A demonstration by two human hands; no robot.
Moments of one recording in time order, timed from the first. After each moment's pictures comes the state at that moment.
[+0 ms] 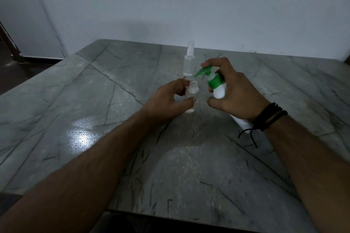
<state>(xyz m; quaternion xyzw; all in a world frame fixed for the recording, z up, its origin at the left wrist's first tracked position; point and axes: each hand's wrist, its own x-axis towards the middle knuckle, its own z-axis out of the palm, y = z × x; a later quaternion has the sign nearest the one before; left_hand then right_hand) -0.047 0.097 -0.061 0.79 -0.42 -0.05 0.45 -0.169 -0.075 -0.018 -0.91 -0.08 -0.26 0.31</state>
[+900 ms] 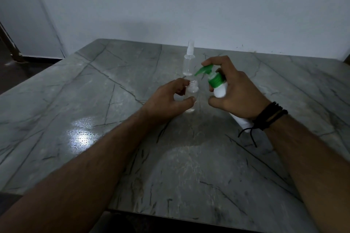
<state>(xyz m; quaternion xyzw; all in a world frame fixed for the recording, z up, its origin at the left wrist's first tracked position) -0.048 0.097 -0.059 0.78 -0.42 -0.05 0.45 -0.169 -0.077 -0.017 -0.91 -0.08 -0.26 0.32</state>
